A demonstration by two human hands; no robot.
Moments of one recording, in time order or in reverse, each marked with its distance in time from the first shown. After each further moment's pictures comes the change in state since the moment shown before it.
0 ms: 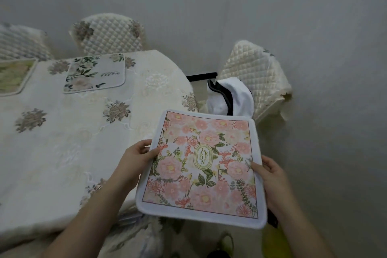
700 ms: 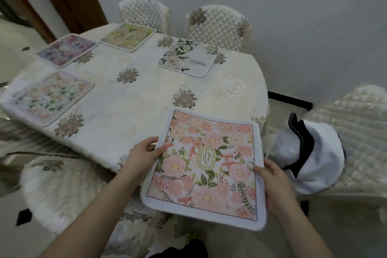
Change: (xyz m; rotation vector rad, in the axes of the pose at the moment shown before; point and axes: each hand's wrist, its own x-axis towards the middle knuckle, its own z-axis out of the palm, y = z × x) left_hand -0.009 -0.018 -0.027 -0.118 0.589 -0.048; right_hand 0.149 -0.039 0.111 -0.258 -0.540 0.128
